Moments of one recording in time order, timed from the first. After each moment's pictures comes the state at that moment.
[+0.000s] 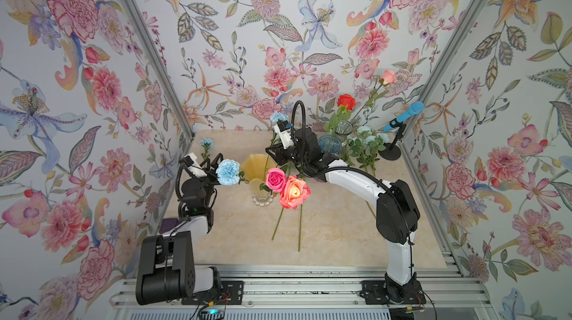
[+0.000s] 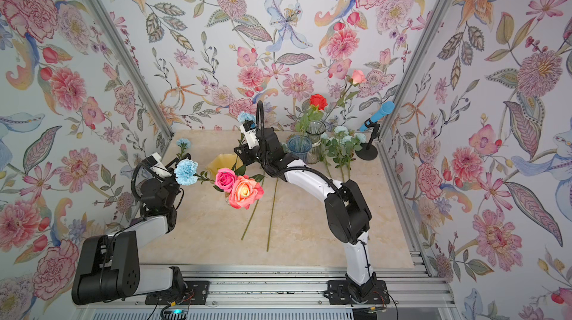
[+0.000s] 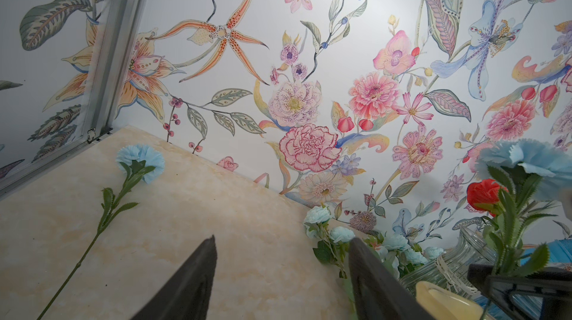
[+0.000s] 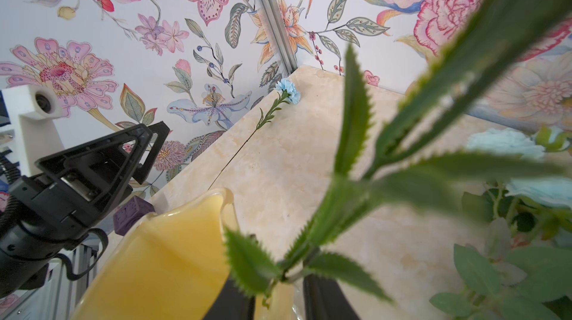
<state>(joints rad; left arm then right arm) 0.13 1.35 0.45 0.99 0.21 -0.56 0.74 2.01 1.70 -0.01 -0.28 0.26</state>
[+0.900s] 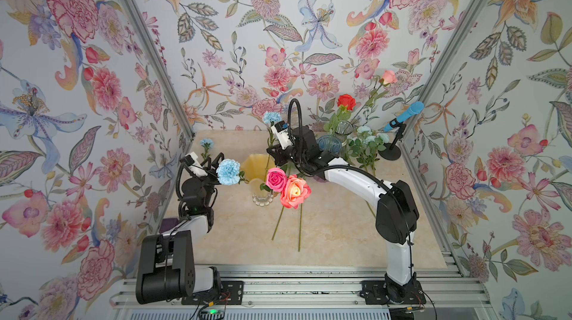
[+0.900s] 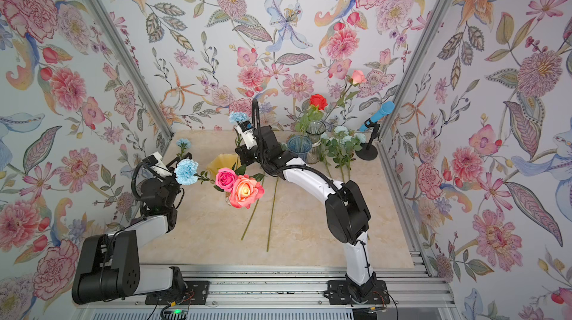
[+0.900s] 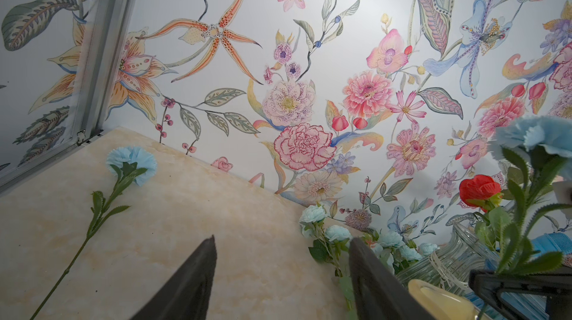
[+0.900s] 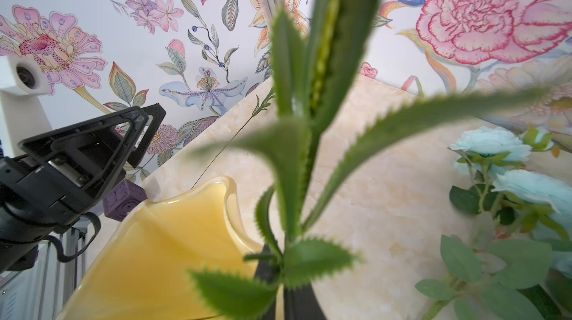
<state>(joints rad) 0.12 1.36 0.46 1.00 0.23 -0.56 0.75 2.01 1.75 -0.12 -0.26 0.20</state>
